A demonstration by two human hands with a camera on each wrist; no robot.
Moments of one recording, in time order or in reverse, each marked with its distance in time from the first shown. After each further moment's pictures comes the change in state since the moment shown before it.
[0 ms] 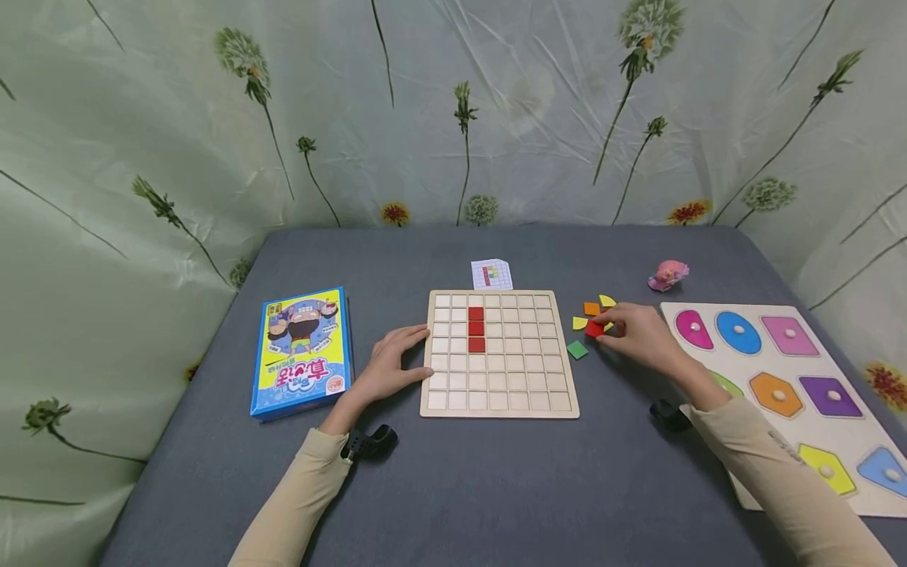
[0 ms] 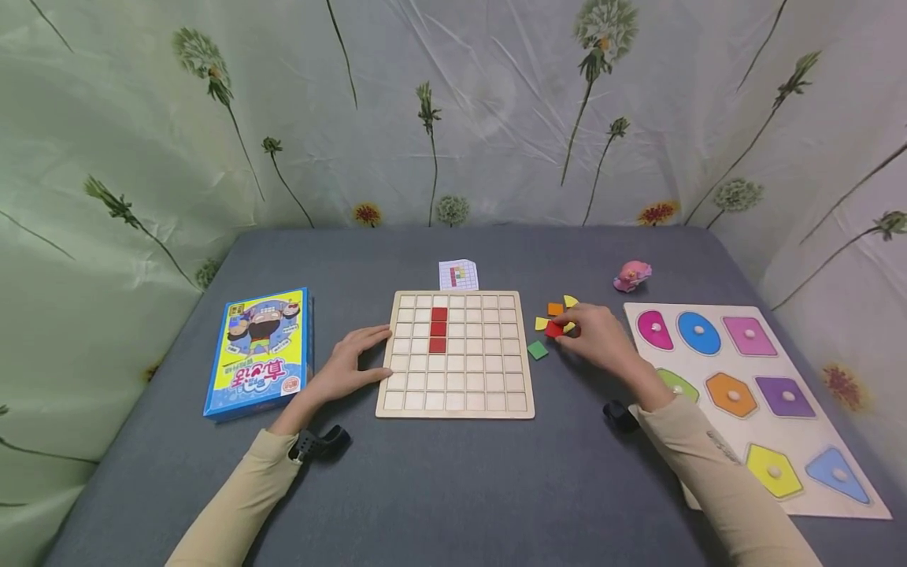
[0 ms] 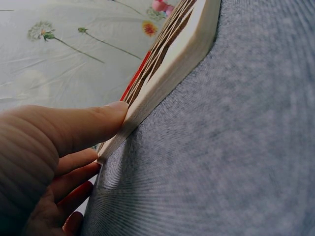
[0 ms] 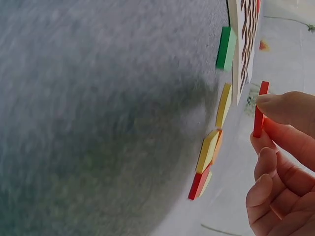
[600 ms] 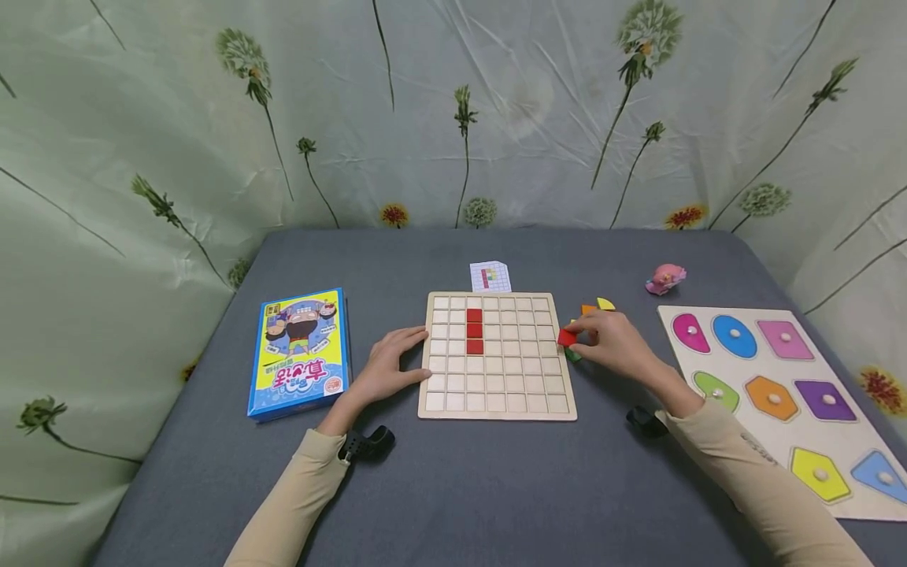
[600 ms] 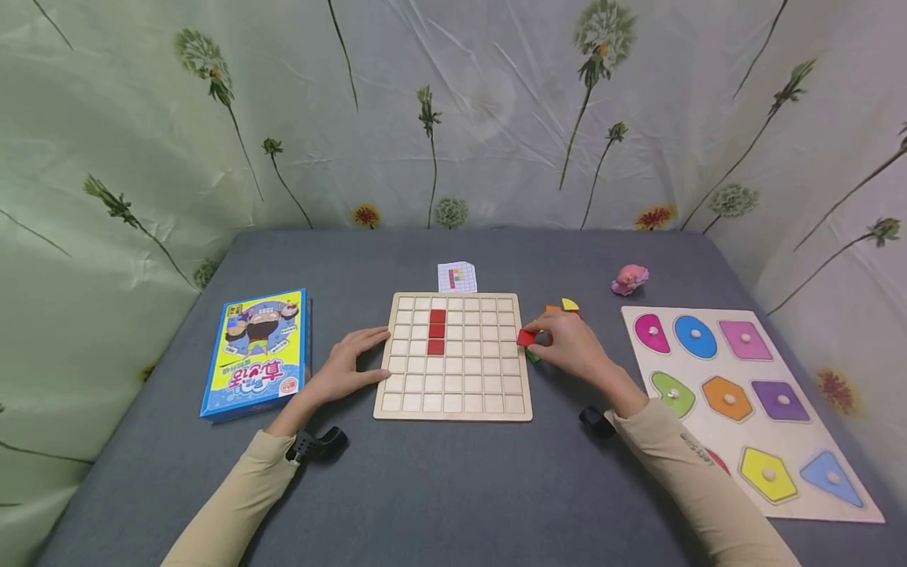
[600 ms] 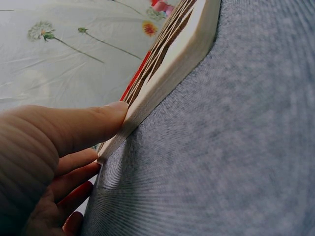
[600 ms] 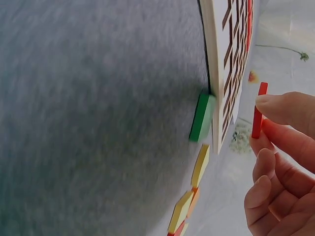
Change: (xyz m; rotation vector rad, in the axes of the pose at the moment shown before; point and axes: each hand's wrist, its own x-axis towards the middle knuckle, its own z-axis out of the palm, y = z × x) left_hand 0.001 -0.001 0.000 0.003 -0.008 -0.018; right_hand 0.009 -0.031 0.011 0.045 -0.021 -0.074
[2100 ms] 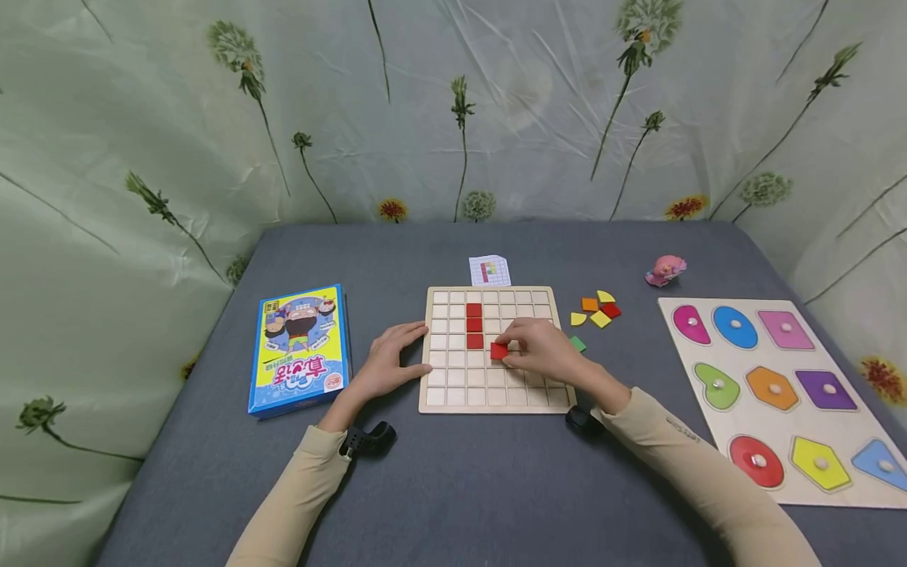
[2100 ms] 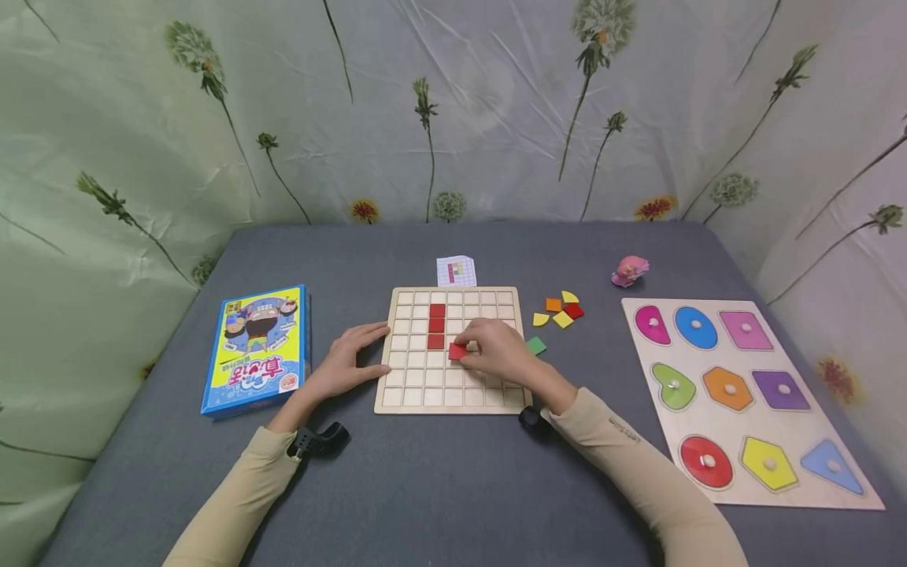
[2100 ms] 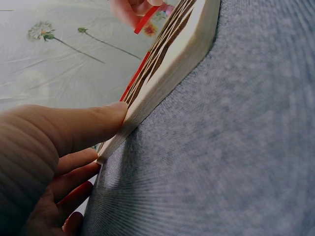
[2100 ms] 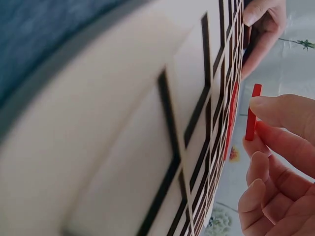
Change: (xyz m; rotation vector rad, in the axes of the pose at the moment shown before) left_hand 0.001 0.002 -0.001 -0.012 -0.012 -0.003; right_hand 0.029 -0.068 0.048 0.105 -0.103 -0.129
